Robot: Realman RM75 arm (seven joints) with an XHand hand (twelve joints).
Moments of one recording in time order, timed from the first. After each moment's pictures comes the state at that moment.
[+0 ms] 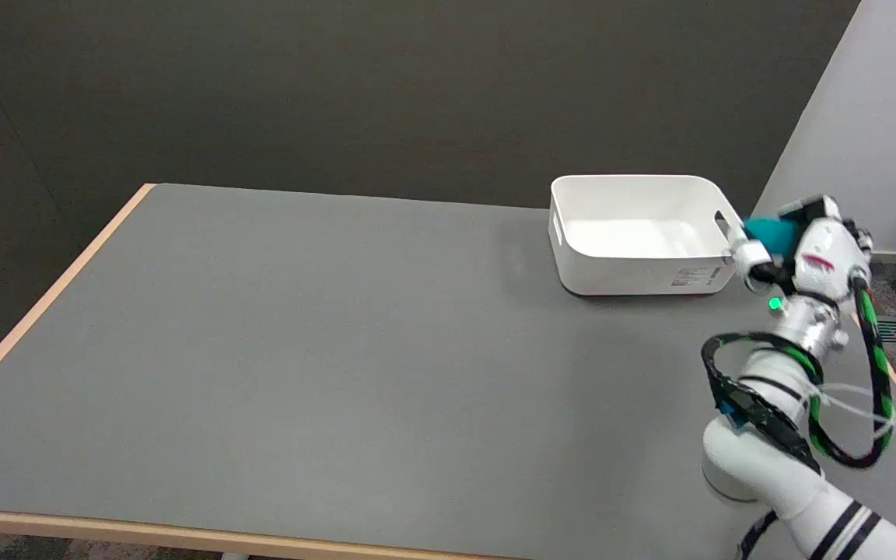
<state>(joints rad) -0.10 -1.09 1.31 -1.59 -1.44 1.35 -0.57</state>
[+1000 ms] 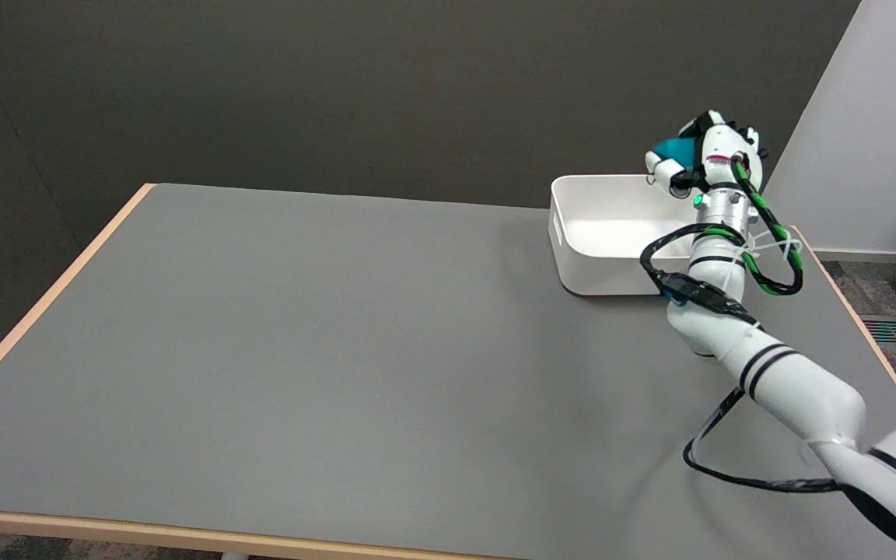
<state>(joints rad) 0.49 -1.05 1.19 -0.87 -1.61 0.86 -0.27</state>
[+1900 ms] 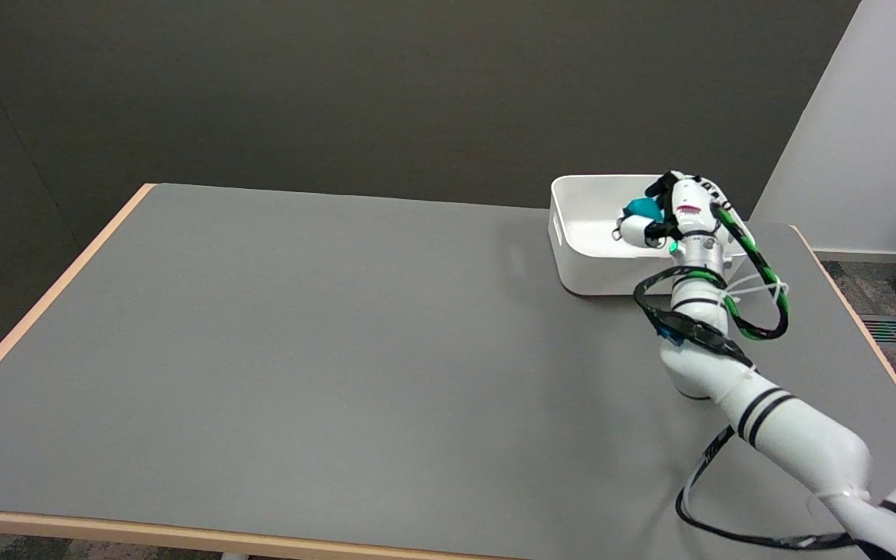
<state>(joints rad) 0.34 -1.08 1.19 -1.02 -1.47 0.81 -0.41</state>
